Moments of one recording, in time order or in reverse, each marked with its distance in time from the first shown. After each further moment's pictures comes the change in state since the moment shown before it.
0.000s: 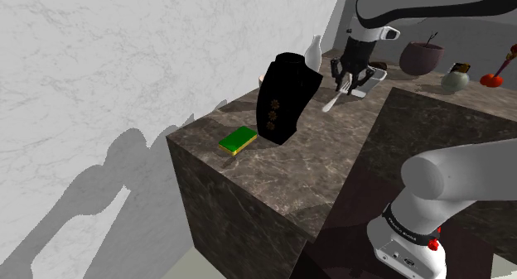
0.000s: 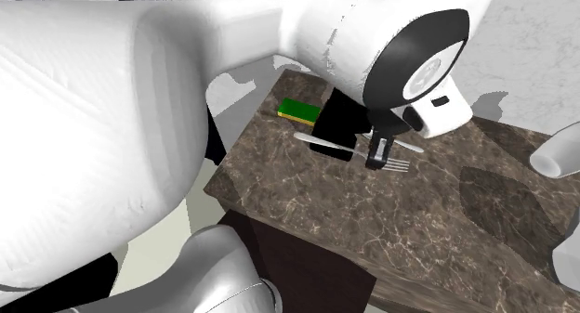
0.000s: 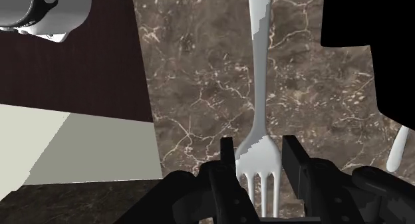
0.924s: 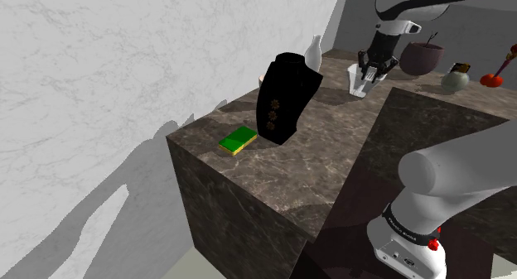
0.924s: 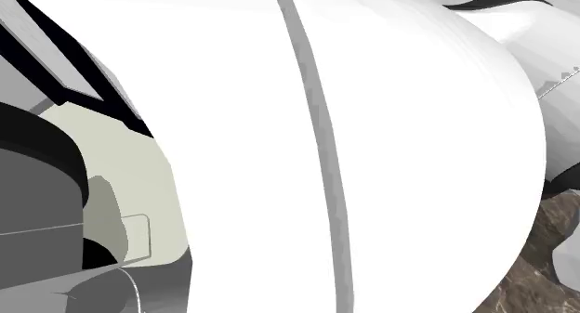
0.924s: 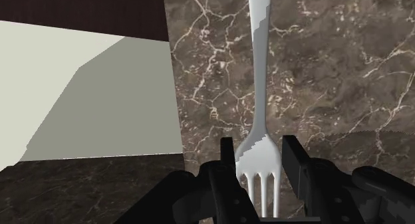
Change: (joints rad) arm -0.135 0.252 -0.239 0.172 -0.134 0.082 -0.297
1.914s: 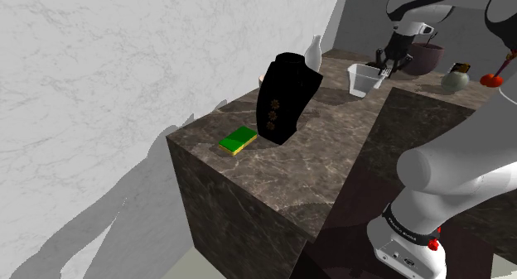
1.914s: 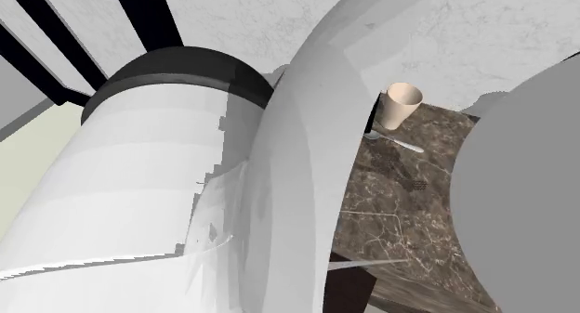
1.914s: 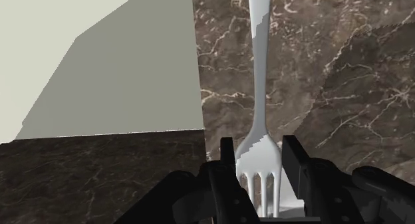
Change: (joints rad) arm -0.083 0.337 -0.167 0.296 0.005 0.049 -0.252
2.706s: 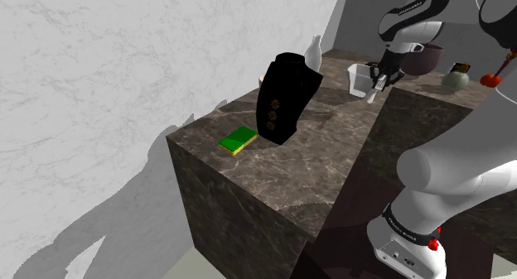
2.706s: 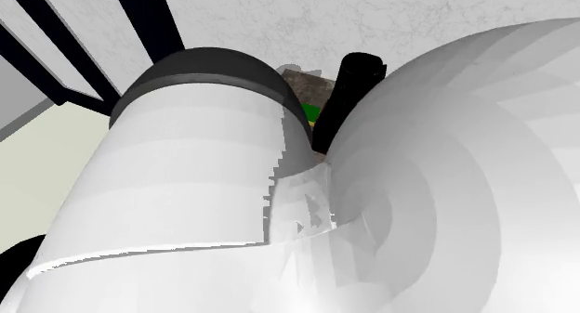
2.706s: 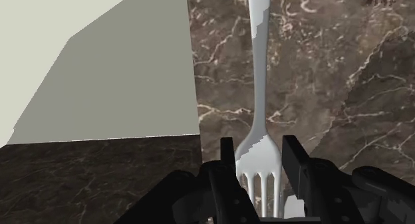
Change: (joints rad) arm -0.001 0.032 -0.003 -0.128 0.004 0.159 -0.002
